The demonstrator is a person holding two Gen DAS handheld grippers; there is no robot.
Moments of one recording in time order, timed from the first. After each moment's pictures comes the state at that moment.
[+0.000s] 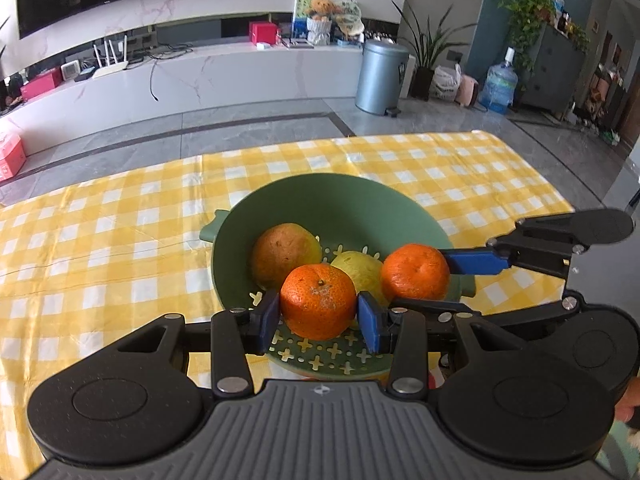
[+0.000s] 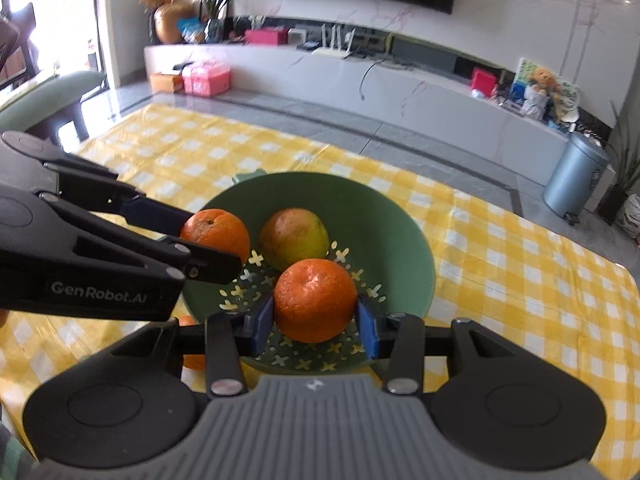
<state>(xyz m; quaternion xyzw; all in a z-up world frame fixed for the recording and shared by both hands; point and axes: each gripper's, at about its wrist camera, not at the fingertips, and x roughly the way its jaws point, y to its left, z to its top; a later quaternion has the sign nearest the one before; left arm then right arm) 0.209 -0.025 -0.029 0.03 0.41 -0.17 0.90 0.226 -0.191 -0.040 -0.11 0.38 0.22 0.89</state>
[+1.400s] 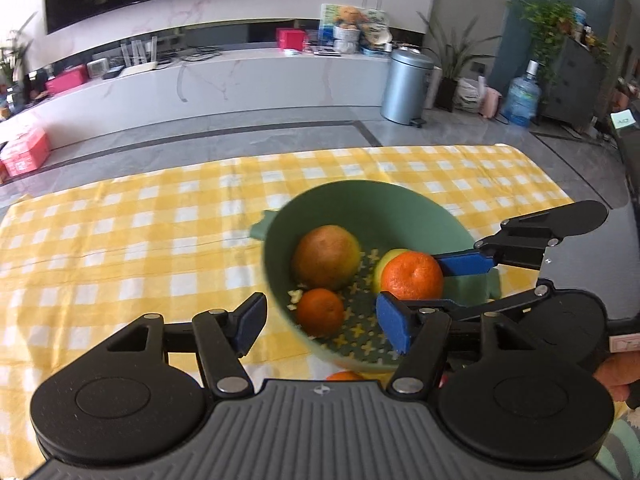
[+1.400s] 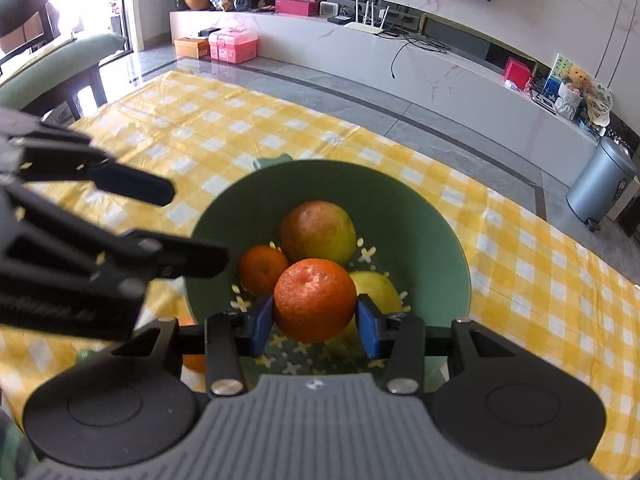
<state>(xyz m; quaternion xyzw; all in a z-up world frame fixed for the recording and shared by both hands) 0.194 0.004 -0.015 0.02 0.40 -0.13 0.91 0.250 -0.164 -0.048 -0.14 0.41 0.25 0.87</state>
